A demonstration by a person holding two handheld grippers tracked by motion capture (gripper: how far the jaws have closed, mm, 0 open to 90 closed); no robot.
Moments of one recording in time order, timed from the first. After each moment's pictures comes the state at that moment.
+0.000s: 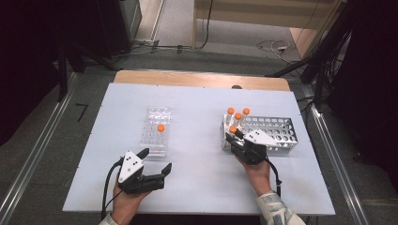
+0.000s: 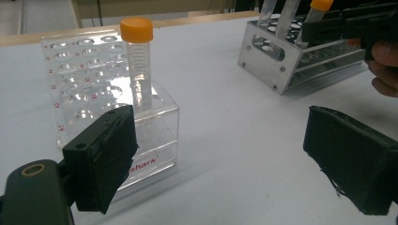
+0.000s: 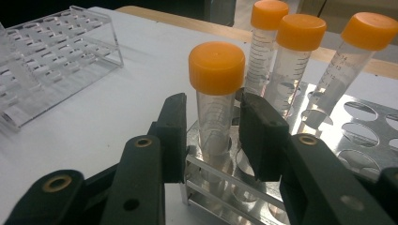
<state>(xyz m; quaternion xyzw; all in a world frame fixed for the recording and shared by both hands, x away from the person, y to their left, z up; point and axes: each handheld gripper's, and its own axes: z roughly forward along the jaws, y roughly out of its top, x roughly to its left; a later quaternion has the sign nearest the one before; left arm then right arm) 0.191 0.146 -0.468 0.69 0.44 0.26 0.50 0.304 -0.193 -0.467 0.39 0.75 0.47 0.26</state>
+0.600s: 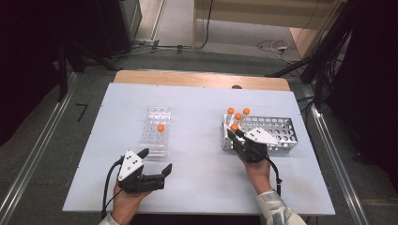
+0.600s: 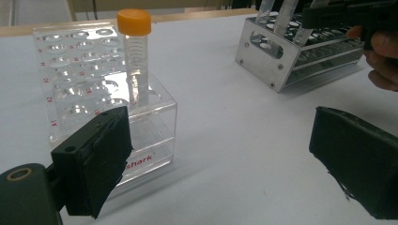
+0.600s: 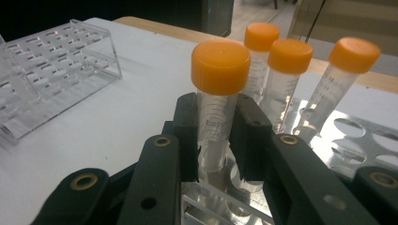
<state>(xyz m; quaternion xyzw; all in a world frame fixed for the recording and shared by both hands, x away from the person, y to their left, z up) 0.192 0.146 -0.468 0.70 0.45 0.24 0.51 0.304 -0.194 -0.457 0.38 0.74 0.49 0.27</state>
